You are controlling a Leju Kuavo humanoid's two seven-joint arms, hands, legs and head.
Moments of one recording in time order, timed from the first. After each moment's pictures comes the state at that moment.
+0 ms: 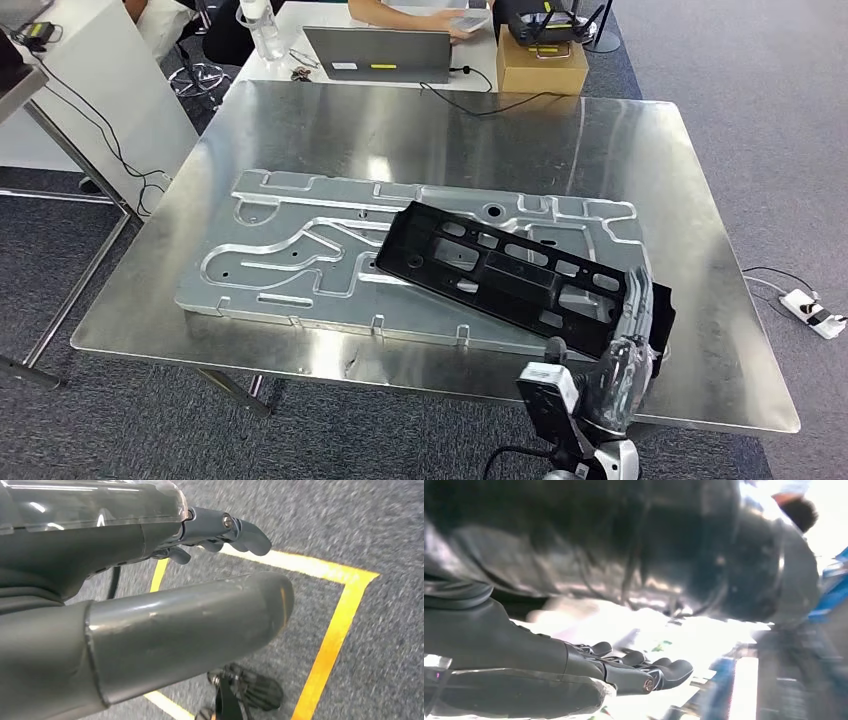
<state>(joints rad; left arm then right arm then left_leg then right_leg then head) -0.07 -0.13 1.42 -0.22 -1.14 0.01 -0.40 0.11 0.21 0.19 -1.44 0.95 -0.70 -0.43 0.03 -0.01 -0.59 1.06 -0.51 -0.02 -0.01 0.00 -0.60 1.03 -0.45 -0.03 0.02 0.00</state>
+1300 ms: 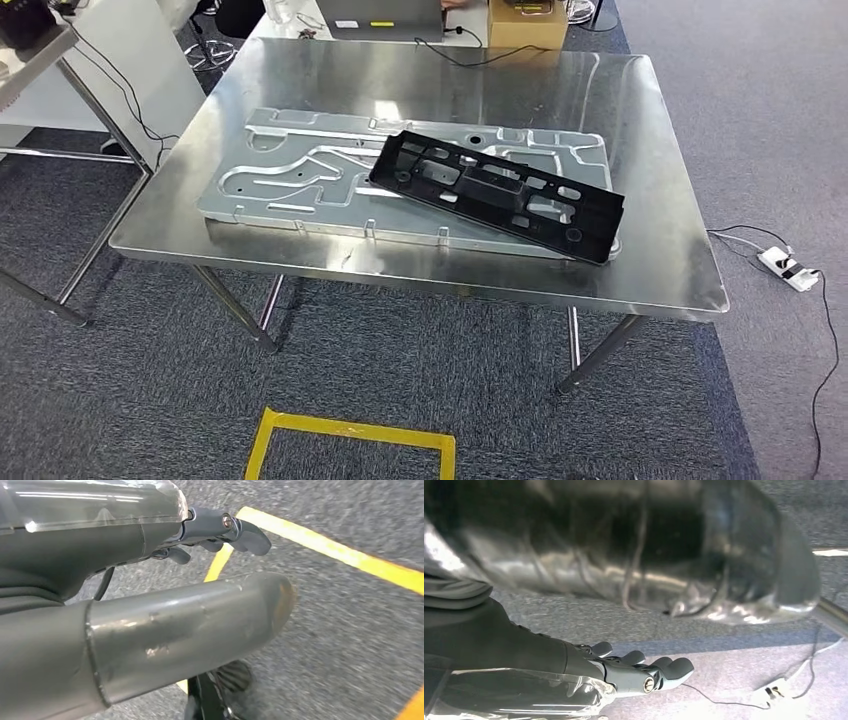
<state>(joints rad) -0.07 -0.17 1.52 -0.22 -1.07 0.04 -0.41 0.14 0.32 -0.37 -0.58 0.58 -0.70 -0.69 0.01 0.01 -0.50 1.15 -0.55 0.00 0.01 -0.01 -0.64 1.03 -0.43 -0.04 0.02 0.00</state>
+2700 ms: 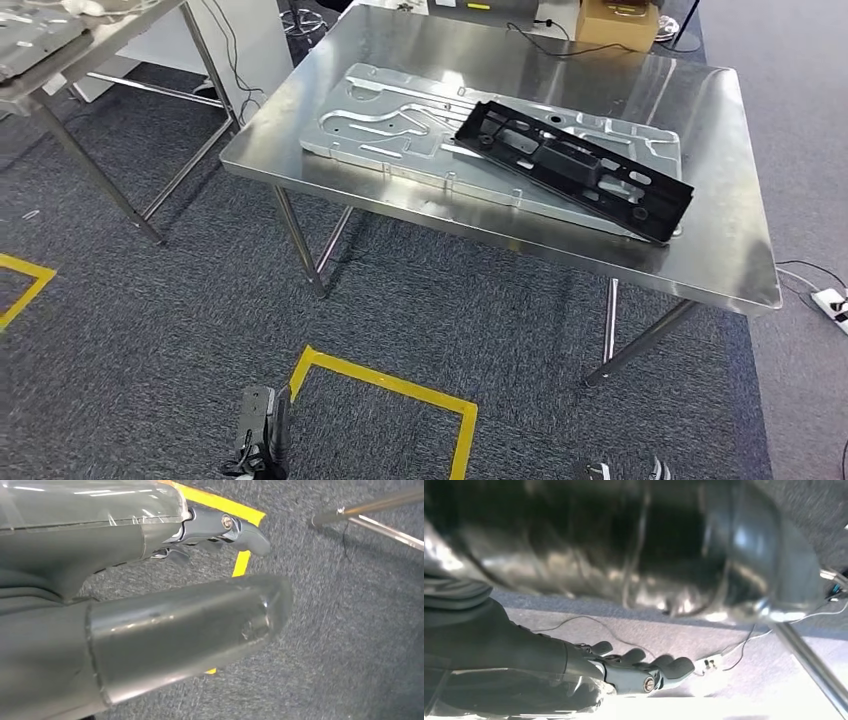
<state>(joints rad) -0.15 -0.33 0.57 -0.36 -0.52 -0.03 -0.70 0.22 0.34 -0.36 -0.85 0.81 -0.70 -0.52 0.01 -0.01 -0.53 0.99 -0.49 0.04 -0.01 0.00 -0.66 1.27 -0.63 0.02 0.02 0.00</state>
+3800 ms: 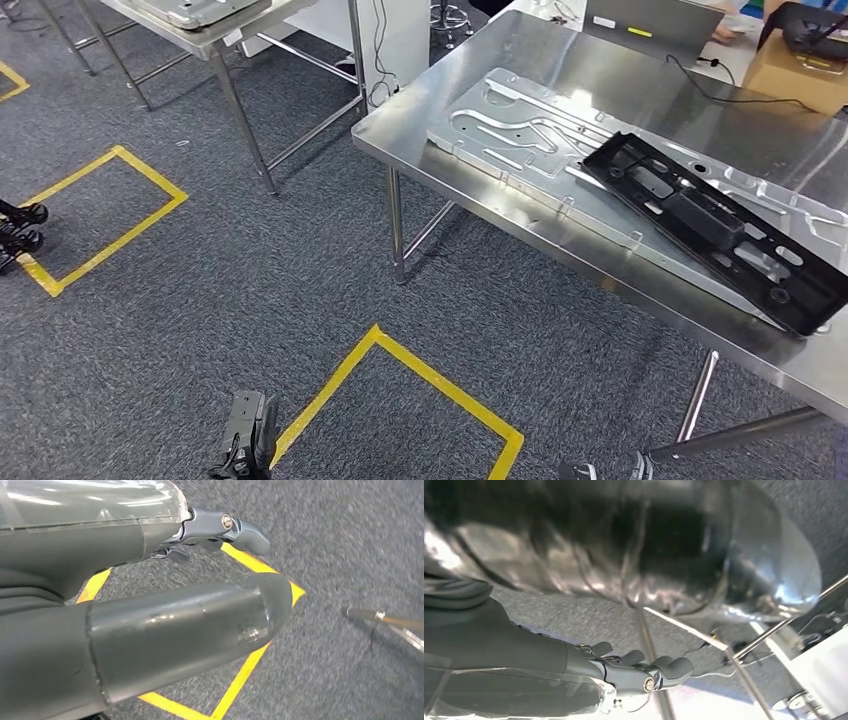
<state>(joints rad) -0.15 -0.24 0.55 -0.31 -0.54 -0.02 -0.67 0.22 0.33 -0.31 -0.81 0.75 -0.70 -0.59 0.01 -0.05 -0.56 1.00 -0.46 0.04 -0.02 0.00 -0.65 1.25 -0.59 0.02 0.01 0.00</state>
